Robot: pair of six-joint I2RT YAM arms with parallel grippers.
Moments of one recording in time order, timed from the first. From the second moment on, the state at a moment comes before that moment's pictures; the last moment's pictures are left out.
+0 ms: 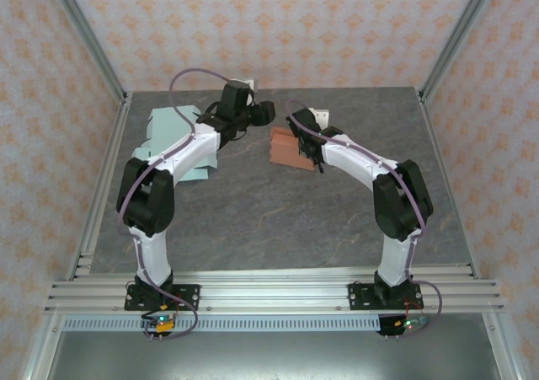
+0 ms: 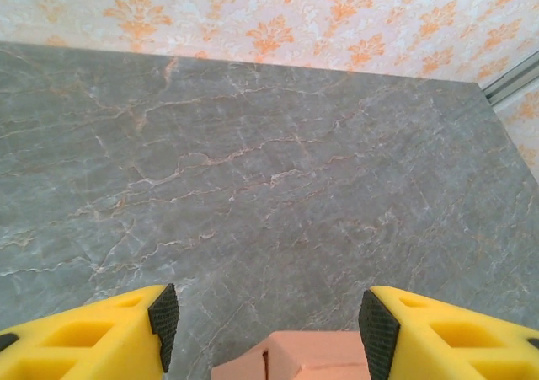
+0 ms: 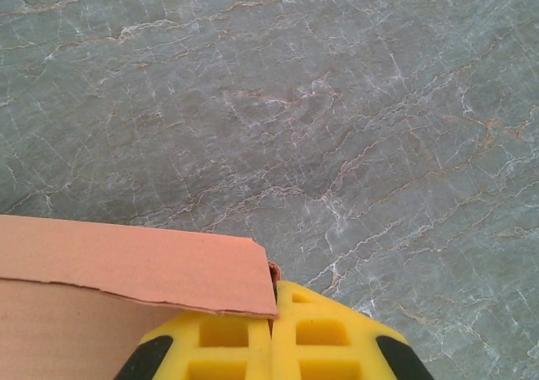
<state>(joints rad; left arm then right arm) -0.39 1.95 1.60 -0.22 0.06 -0.45 0.55 1.88 1.44 -0.59 0.55 0.50</state>
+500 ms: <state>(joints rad) -0.46 1.96 1.46 -0.17 0.06 -0.49 0.55 1.88 1.44 -0.58 0.55 0.50</state>
